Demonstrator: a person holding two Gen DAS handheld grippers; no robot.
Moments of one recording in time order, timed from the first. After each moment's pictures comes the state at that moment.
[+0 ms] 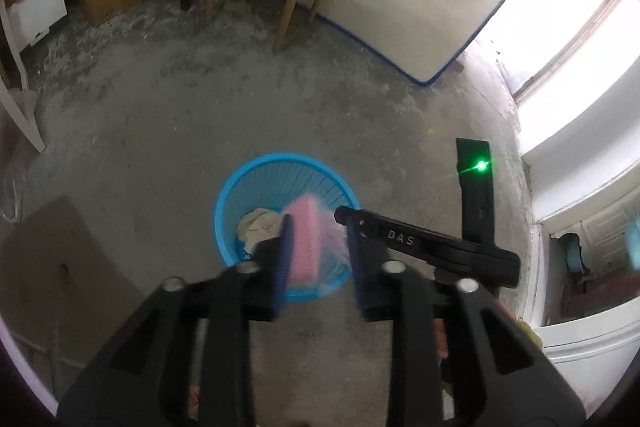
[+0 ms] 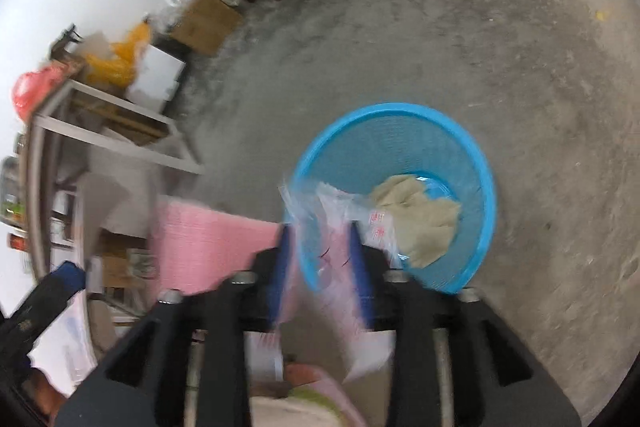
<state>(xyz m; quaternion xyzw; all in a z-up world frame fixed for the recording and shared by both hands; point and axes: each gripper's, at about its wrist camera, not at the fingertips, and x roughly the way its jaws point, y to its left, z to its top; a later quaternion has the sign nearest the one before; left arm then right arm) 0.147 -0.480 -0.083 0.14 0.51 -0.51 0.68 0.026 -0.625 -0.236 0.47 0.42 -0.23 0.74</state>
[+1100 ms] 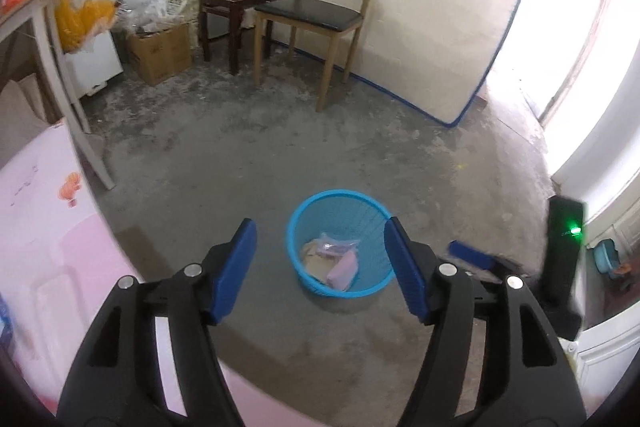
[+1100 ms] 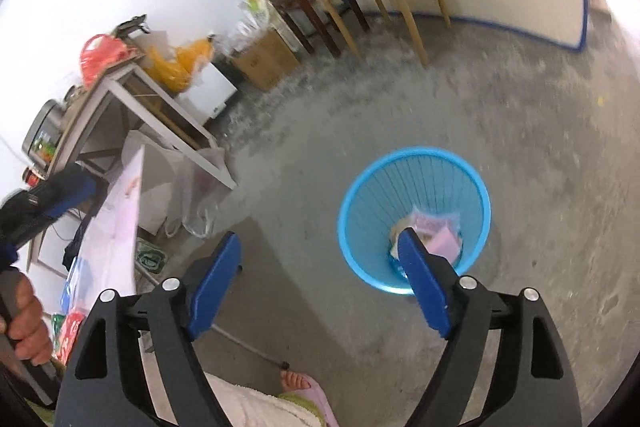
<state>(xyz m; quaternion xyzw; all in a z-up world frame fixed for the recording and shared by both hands) 0.129 -0.362 0.020 0.14 0.40 -0.47 0.77 -0.036 -0.497 -0.100 0.35 0.32 -0.21 0.86</state>
